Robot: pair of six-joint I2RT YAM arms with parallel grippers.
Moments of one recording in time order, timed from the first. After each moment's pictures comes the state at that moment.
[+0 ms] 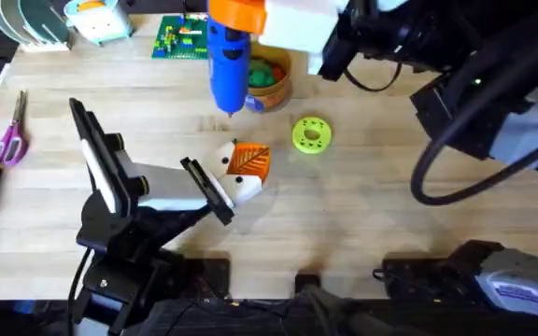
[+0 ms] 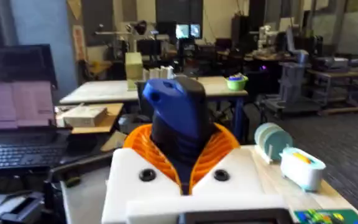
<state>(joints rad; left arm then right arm) -0.26 0.01 0.01 -0.05 0.66 -0.06 0.59 1.32 0.87 0.85 -0.82 0.26</state>
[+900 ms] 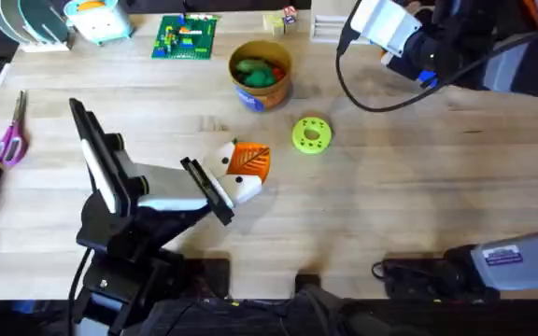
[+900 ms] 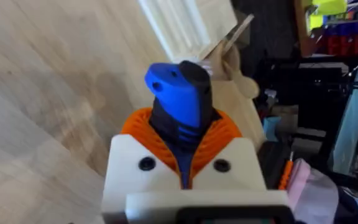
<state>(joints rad) -0.26 0.01 0.01 -0.05 0.66 -0.06 0.10 1.65 0.96 0.06 0.13 -1.07</state>
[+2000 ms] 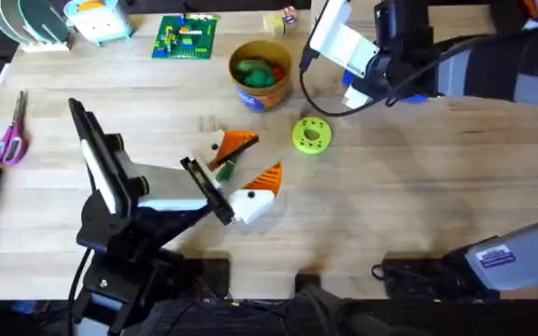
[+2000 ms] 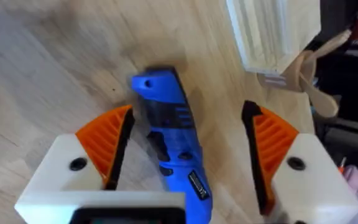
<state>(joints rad) -0.26 0.01 0.01 -0.05 0.66 -0.05 0.29 1.73 0.99 -0.10 0.28 -0.85</state>
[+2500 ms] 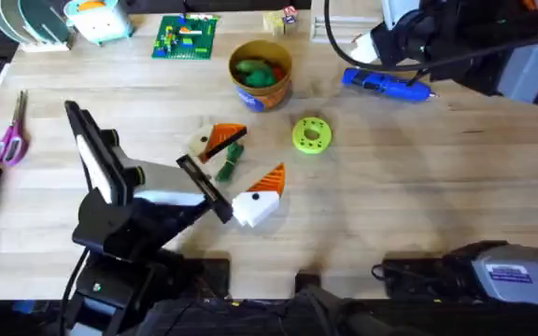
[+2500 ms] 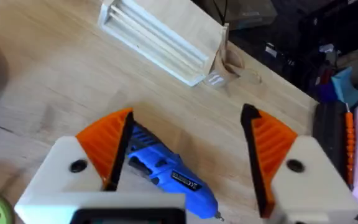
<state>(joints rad) -0.27 0.01 0.03 -0.11 0.60 -0.09 0.29 1.48 1.00 -0.09 0.29 -0.39</state>
